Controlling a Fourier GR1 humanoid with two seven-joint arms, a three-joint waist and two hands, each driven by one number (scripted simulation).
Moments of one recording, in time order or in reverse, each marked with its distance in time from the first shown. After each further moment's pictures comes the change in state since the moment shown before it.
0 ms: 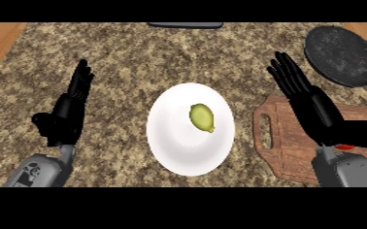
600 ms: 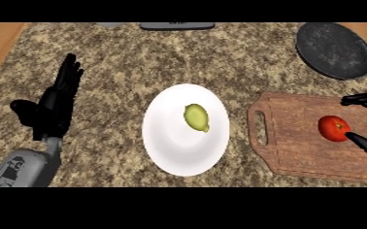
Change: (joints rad) left arm -0.021 0.032 0.074 0.024 0.053 -0.062 0.039; right arm 0.115 -0.357 -0.266 0.338 0.024 0.386 -0.399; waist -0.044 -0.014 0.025
